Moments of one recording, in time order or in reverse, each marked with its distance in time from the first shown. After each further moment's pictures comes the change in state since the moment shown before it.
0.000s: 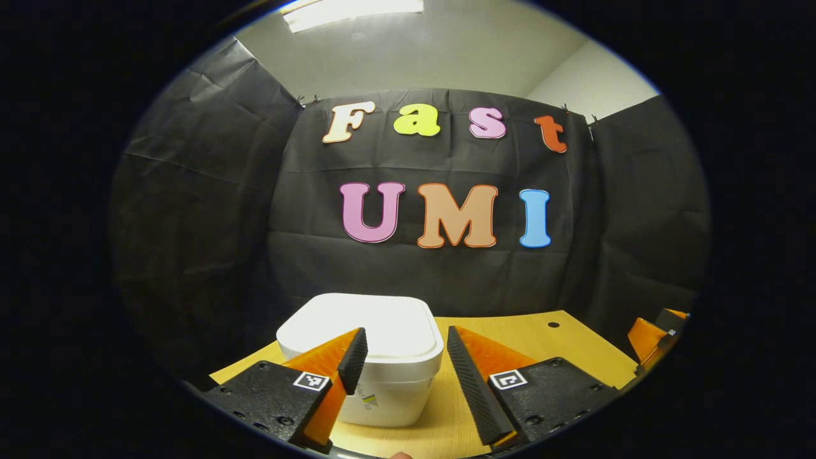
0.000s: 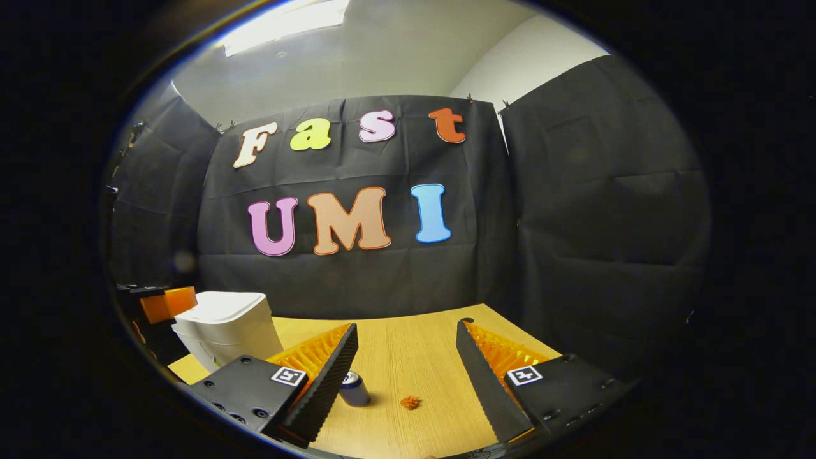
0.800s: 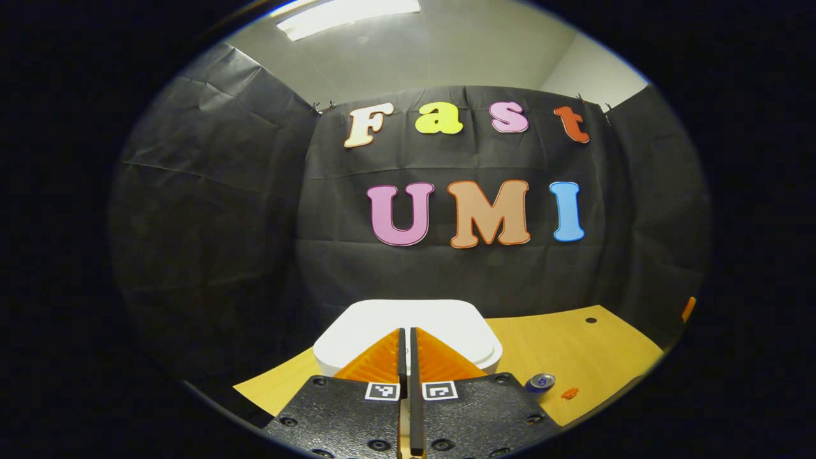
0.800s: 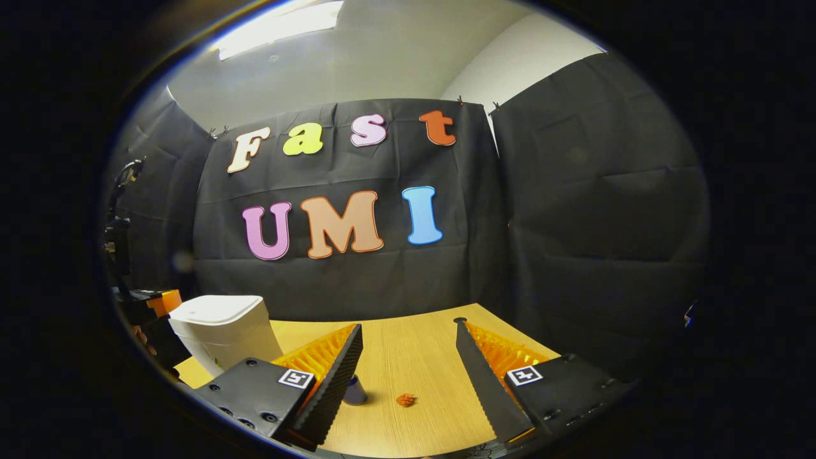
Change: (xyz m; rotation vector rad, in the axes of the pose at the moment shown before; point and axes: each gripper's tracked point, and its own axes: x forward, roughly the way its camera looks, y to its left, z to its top) left arm 0.029 0.053 -0.013 0.074 -0.002 0.115; right arm -0.017 -0.007 0.000 0.019 -0.010 -0.019
